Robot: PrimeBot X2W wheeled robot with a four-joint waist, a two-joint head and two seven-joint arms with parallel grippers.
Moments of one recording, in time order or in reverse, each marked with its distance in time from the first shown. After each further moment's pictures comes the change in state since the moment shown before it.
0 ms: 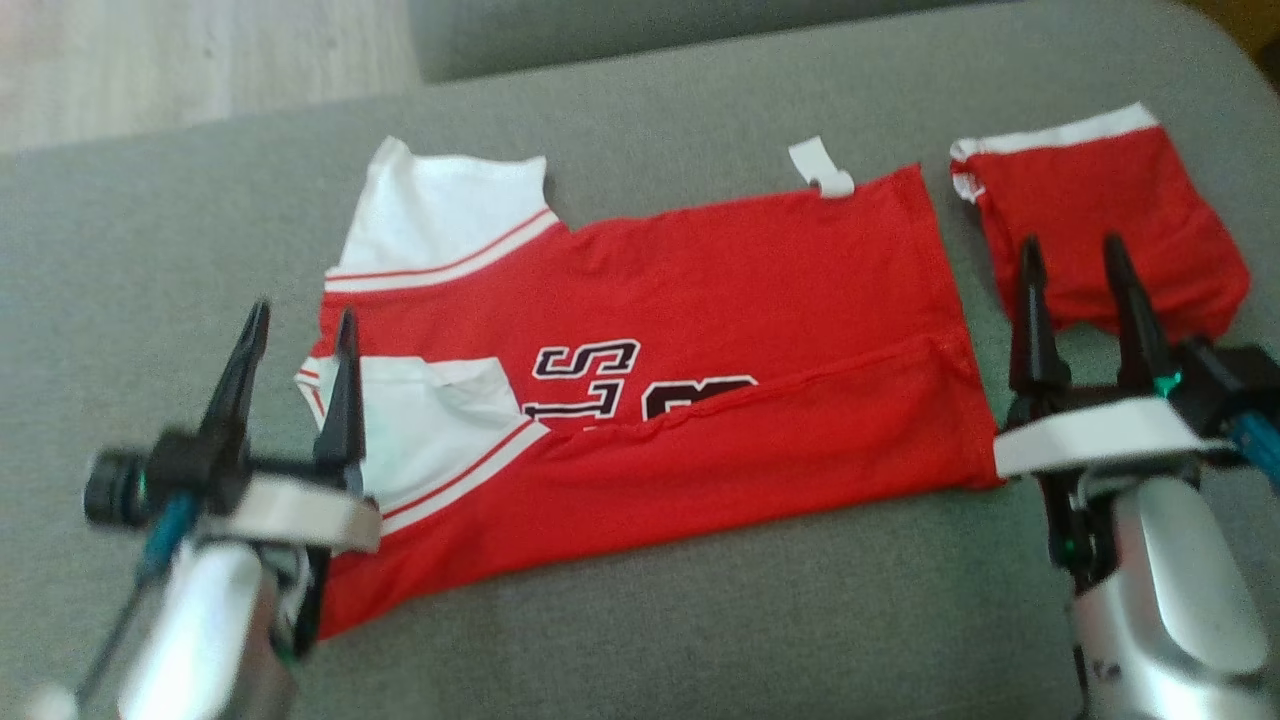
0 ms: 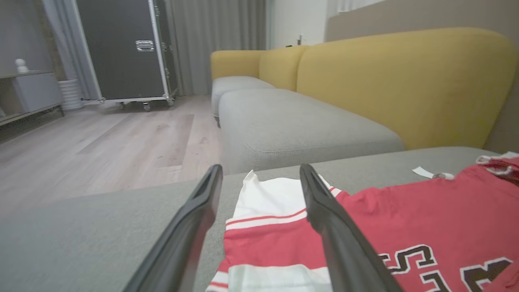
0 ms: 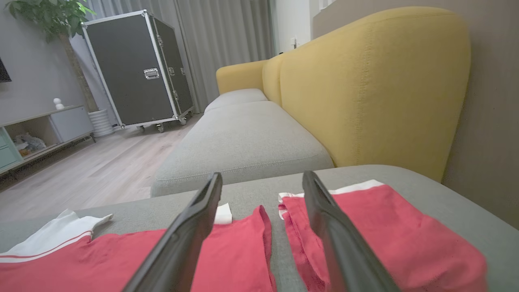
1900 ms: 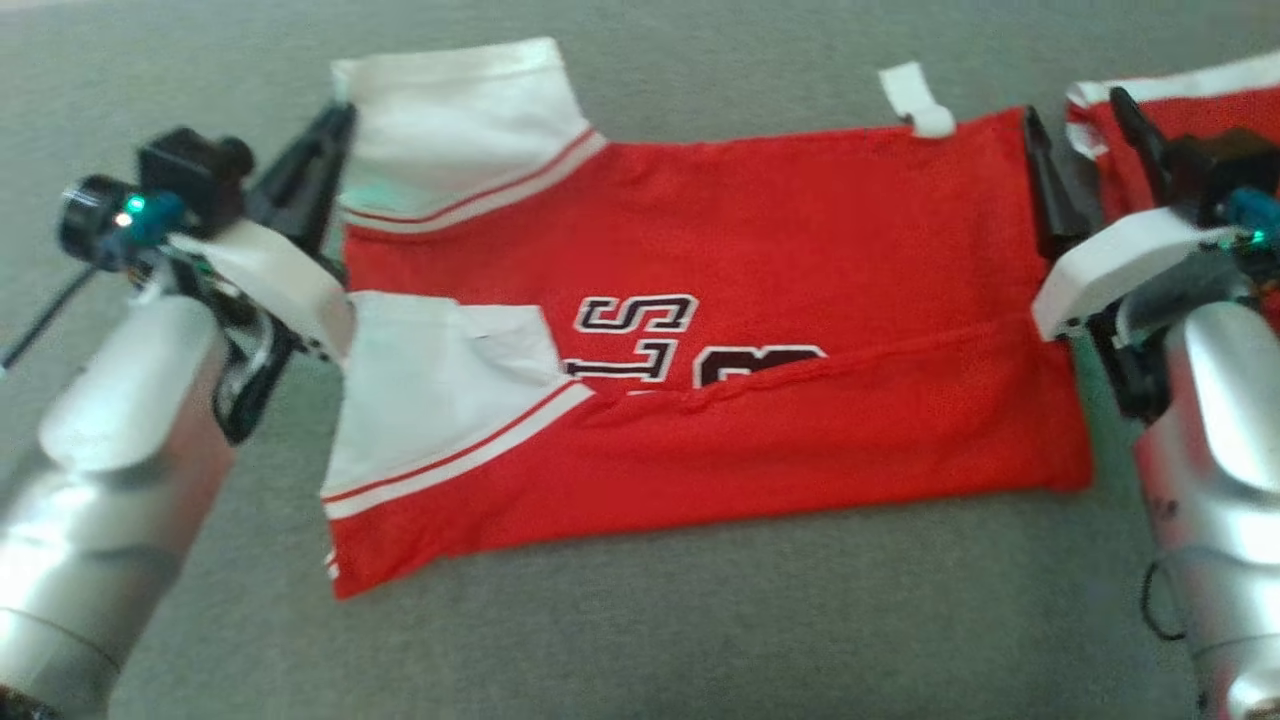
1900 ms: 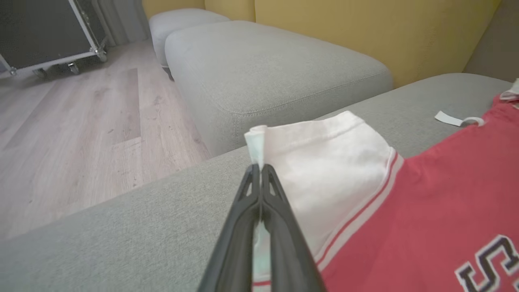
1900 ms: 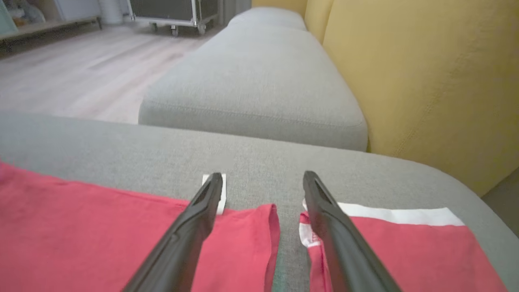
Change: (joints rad) left arm -0.632 0.212 -0.556 0.378 -0.359 -0.137 0.142; right arm -0.335 -0.148 0.116 0.207 -0.091 0.000 0.212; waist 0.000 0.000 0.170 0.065
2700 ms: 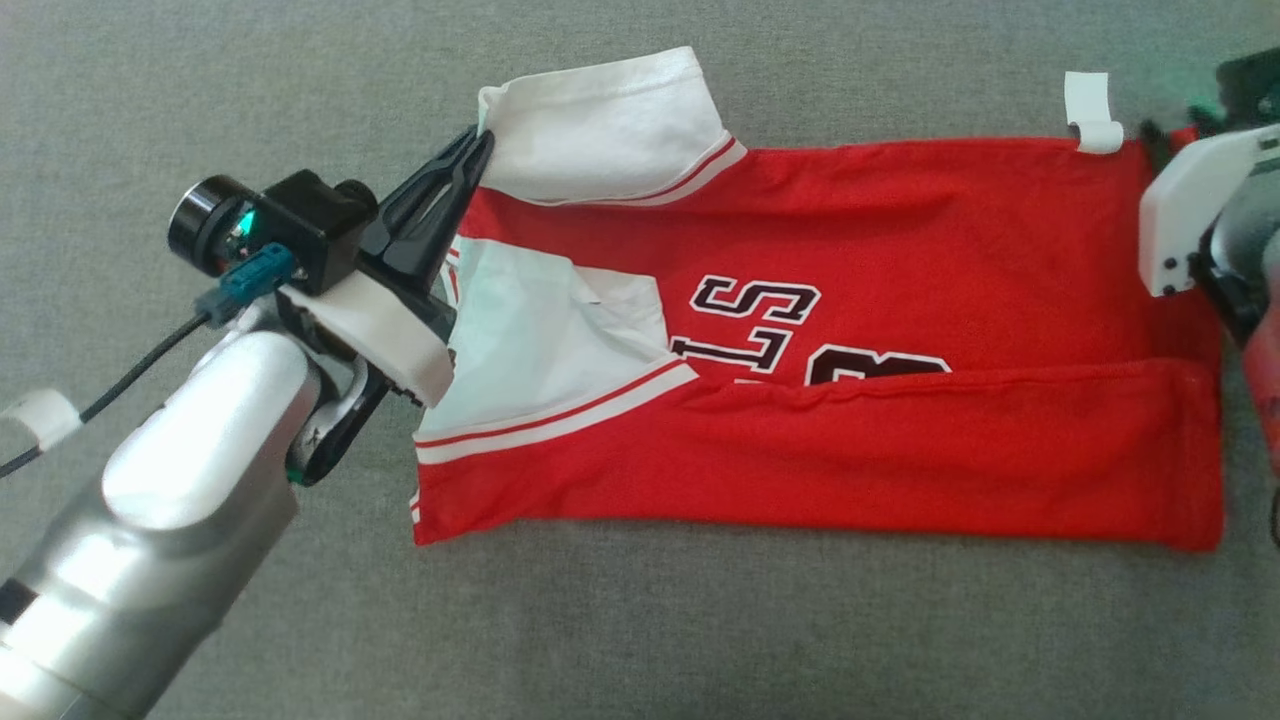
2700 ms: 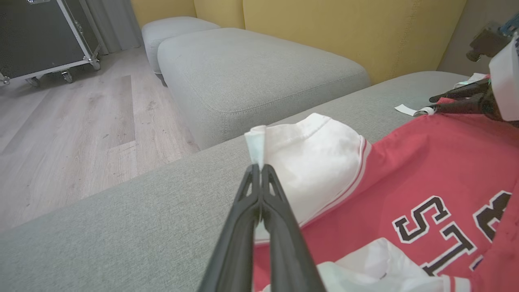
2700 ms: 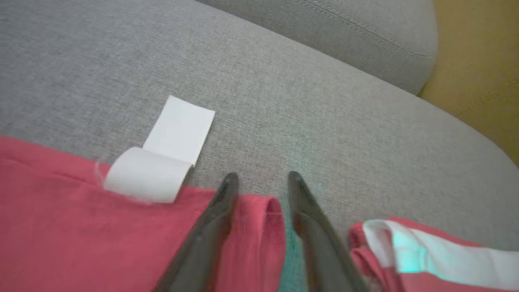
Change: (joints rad) left arm 0.087 0.028 -0.070 -0.363 0.026 0.071 0.049; right arm -0.317 -0.184 0.212 0.513 0.007 0.000 0.186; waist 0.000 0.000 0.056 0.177
